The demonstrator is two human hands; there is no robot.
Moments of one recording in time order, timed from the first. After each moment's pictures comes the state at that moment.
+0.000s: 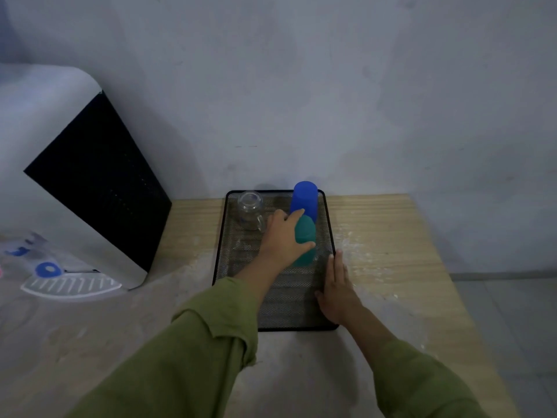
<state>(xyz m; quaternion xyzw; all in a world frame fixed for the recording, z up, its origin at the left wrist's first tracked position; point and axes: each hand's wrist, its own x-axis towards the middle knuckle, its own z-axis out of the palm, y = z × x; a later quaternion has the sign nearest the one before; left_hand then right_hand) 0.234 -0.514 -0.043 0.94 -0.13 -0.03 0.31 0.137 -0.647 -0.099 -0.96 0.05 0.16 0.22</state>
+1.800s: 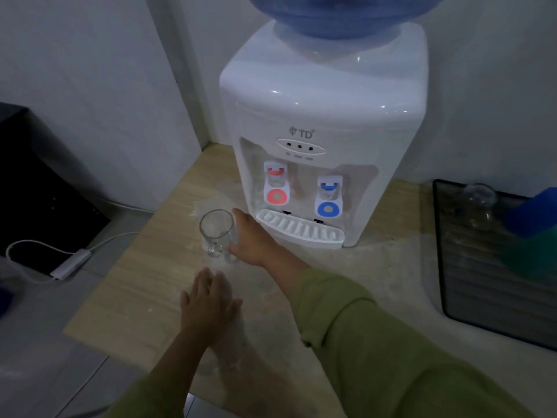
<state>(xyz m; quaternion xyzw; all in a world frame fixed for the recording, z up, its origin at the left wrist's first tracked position) 0.013 0.036 -0.117 0.97 0.19 -0.11 0.11 0.153 -0.062 -0.039 -0.88 -0.28 0.20 0.34</state>
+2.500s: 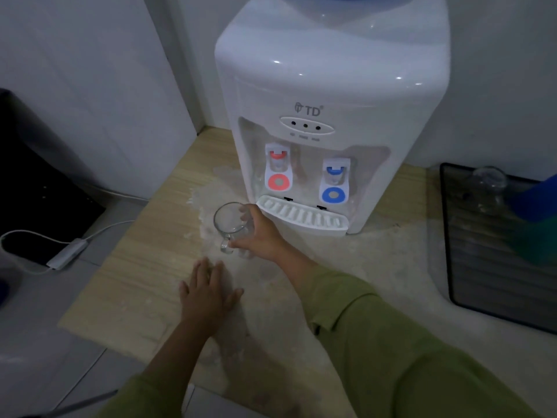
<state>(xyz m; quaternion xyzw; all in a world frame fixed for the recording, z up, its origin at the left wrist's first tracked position) 0.013 0.042 -0.122 0.97 0.20 -0.11 0.12 0.154 -0.069 -0.087 -0.78 -0.15 0.24 0.55</state>
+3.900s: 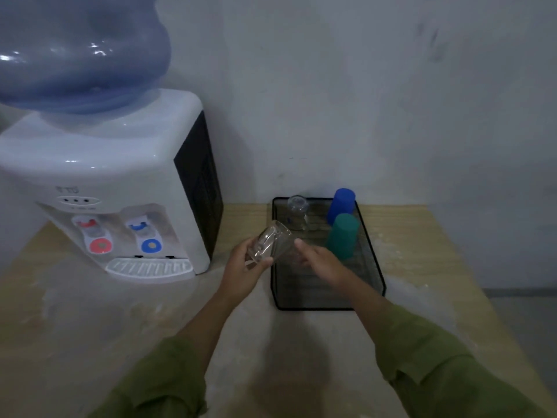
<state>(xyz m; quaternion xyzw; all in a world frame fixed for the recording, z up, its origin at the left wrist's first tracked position) 0.136 -0.309 -0.033 0.80 -0.04 0.00 0.60 0.130 -0.503 0.001 -0.83 0.07 0.16 0.54</state>
